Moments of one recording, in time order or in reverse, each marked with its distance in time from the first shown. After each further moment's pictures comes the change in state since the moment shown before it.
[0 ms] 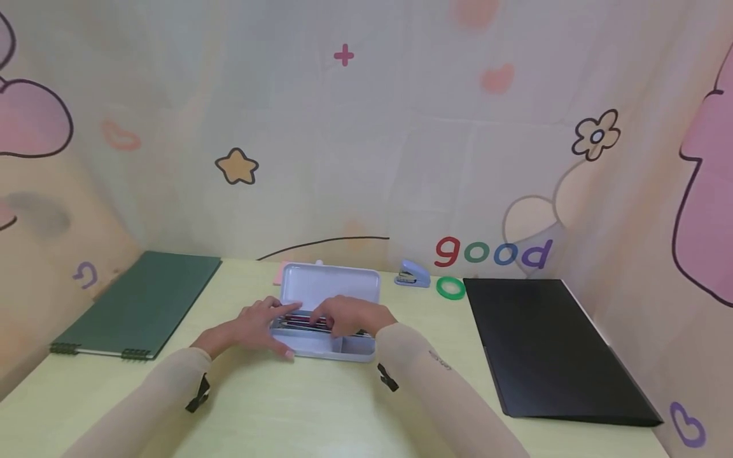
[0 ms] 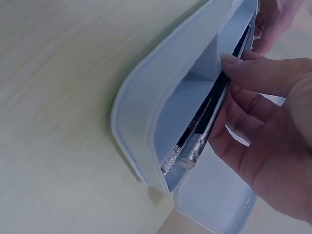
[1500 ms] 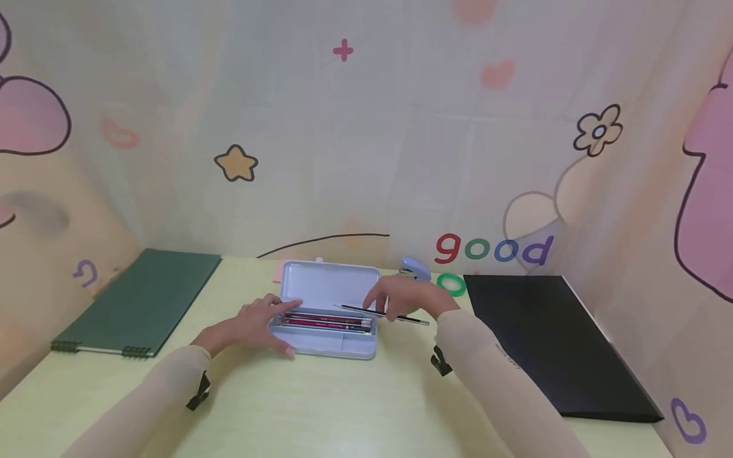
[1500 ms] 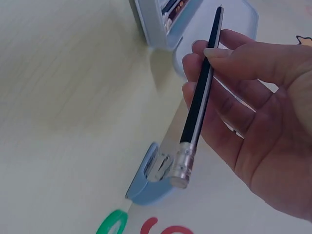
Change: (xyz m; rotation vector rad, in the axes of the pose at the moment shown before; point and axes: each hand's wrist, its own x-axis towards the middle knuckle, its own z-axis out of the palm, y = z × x) left_hand -0.001 0.002 0.000 -0.004 0.012 -0.016; right_hand -0.061 0.063 -0.041 0.045 -0.025 0.057
